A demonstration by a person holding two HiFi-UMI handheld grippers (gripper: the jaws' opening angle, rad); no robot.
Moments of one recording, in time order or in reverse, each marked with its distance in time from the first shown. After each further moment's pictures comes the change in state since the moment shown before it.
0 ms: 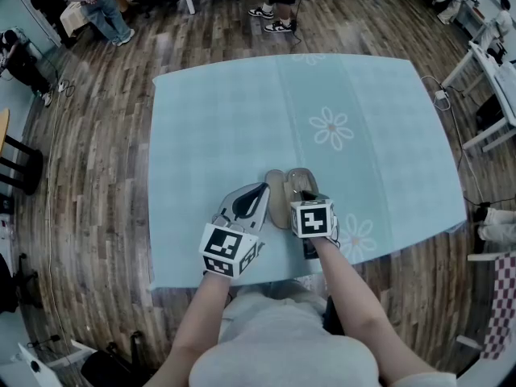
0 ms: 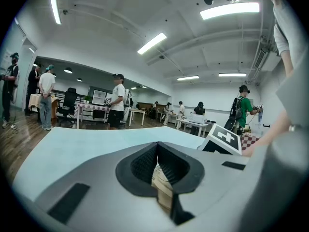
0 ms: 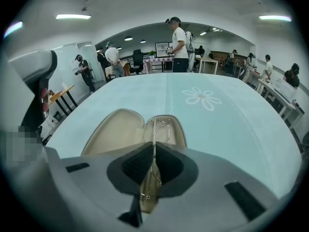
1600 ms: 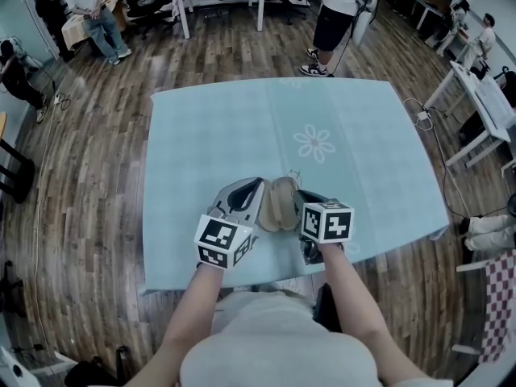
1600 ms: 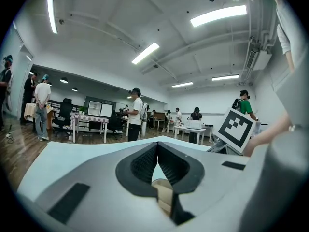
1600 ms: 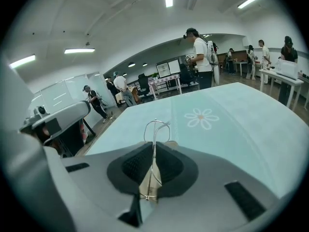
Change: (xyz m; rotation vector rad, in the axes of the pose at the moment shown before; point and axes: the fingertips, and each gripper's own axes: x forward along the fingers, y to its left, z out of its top) left arm -0.009 -0.023 0.037 0.070 -0.101 -0.029; right arm -0.089 -0.002 0.040 0.147 -0.236 0.177
